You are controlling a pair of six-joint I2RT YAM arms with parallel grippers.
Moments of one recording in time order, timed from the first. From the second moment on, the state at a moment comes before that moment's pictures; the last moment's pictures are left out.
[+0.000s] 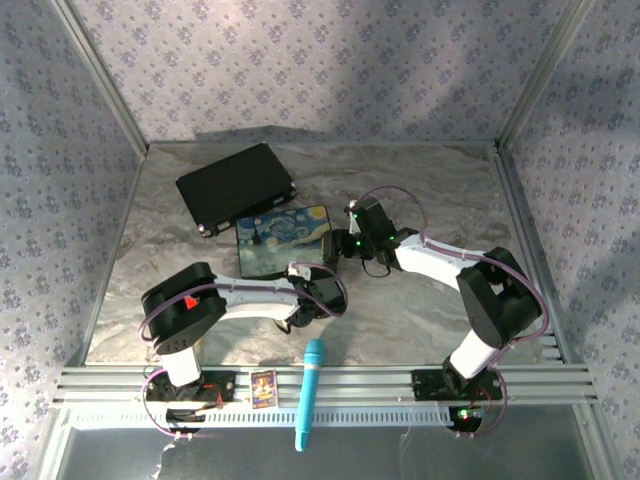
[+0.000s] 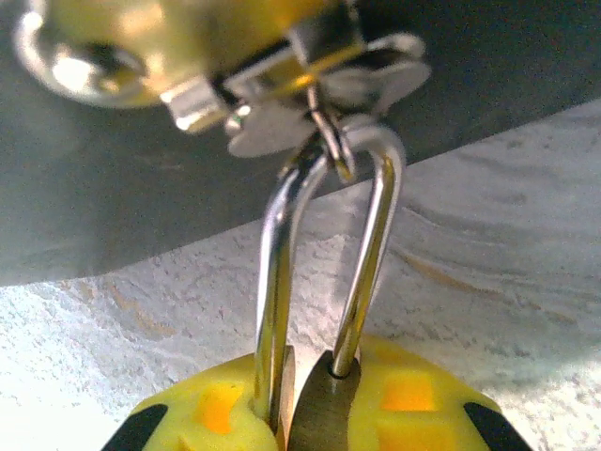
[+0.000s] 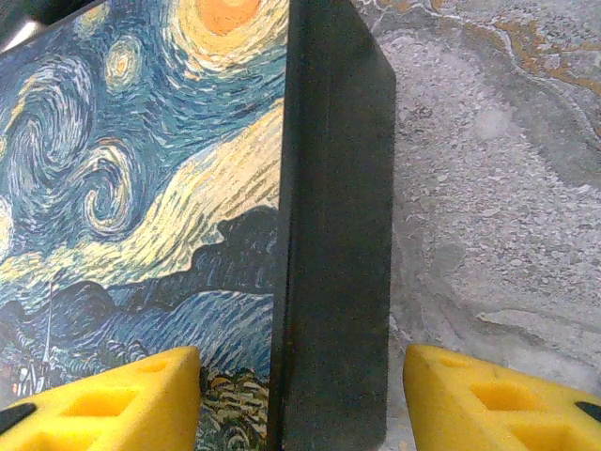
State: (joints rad) left arm -1.15 1.76 0.95 -0.79 -0.61 -0.97; right arm 0.60 1.64 0.94 -0.12 -0.21 0.57
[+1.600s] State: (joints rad) left arm -1.21 1.76 0.93 -0.85 -0.63 -0.87; right arm 0.61 1.66 0.97 -0.12 -0.20 0.59
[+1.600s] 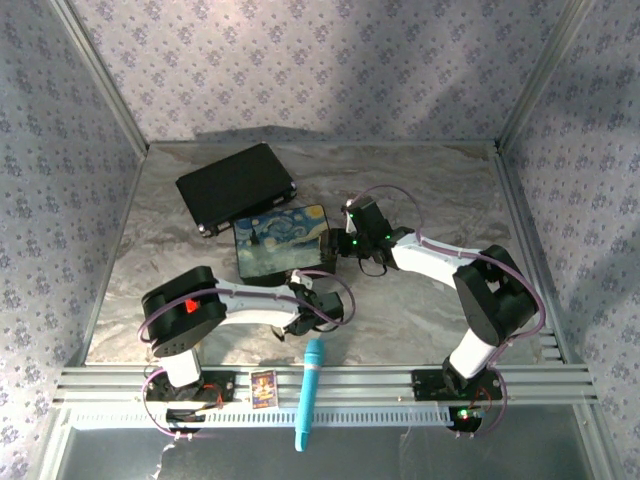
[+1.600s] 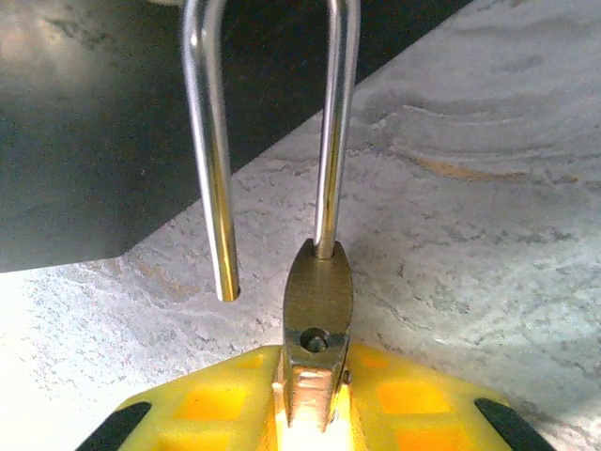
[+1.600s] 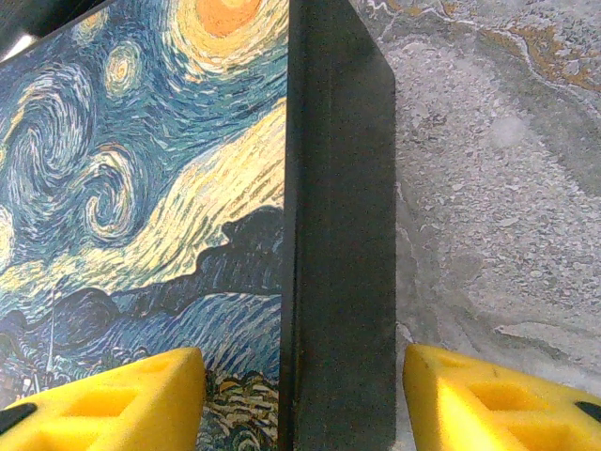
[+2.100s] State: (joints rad) left arm -1.22 1.67 0.93 -0.84 -0.59 -0.86; right arm 0.61 1.66 0.97 -0.13 -0.20 0.59
